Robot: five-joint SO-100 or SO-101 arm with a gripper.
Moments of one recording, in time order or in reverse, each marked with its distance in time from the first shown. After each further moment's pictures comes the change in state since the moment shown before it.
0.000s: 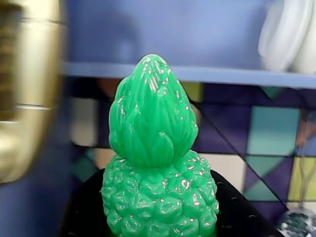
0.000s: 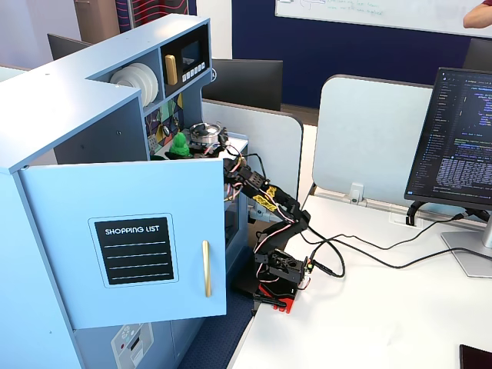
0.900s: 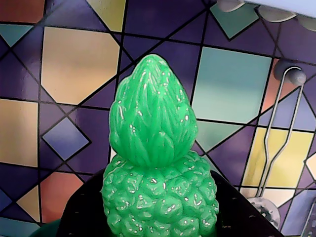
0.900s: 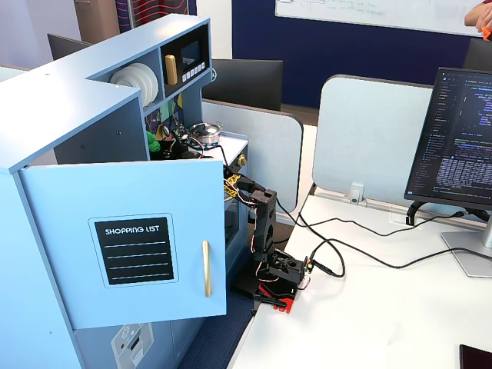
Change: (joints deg) arm 7.6 -39.5 -29.4 -3.2 -6.2
